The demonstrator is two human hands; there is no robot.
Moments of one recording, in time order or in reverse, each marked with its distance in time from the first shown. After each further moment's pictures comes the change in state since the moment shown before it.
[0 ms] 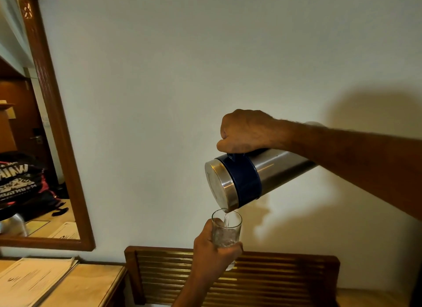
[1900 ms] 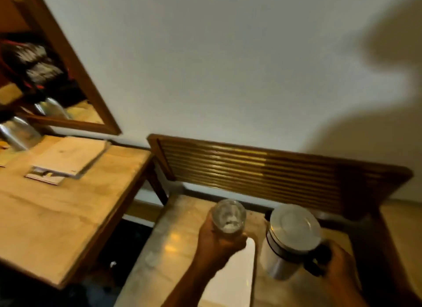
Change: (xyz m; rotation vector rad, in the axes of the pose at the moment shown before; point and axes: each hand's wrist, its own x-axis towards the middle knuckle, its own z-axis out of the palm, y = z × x) left_hand -0.119 -0.191 0.020 -0.060 0.088 -0.531; right_hand -0.320 -0.011 0.521 1.644 0.158 1.607
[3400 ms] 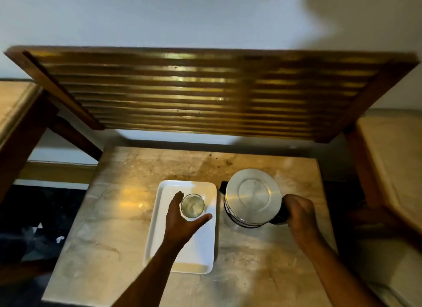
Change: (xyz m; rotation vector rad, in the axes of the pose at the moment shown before) left_hand 0.060 -0.302 0.068 0.393 -0.010 -0.206; right_hand 0.088 0.109 -0.059 -0.407 -0.124 -0.338
